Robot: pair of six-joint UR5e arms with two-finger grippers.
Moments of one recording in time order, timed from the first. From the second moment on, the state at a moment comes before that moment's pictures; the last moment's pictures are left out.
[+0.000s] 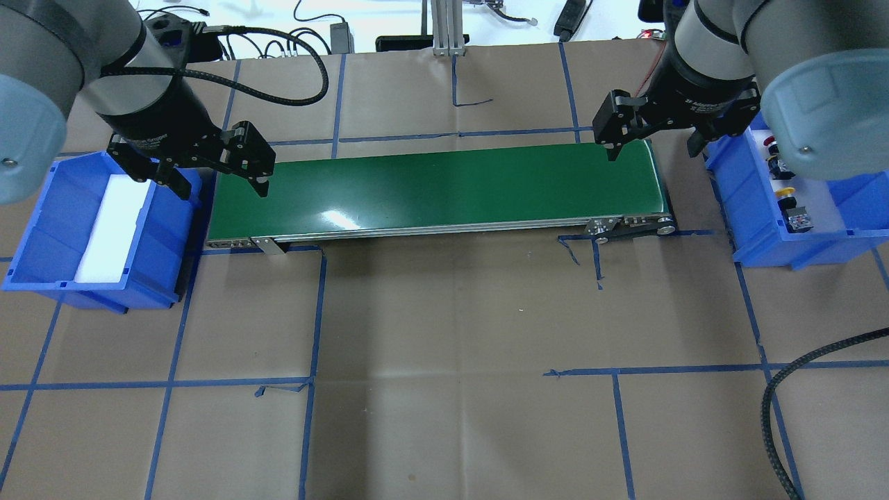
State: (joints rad) left arm -1.54 -1.52 -1.63 -1.56 1.57 0.03; right arm 1.59 -1.61 1.65 -1.73 -1.59 0.03
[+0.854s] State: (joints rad) left arm -1.54 -1.52 -1.63 -1.56 1.57 0.03; right arm 1.59 -1.61 1.65 -1.73 -1.58 0.03
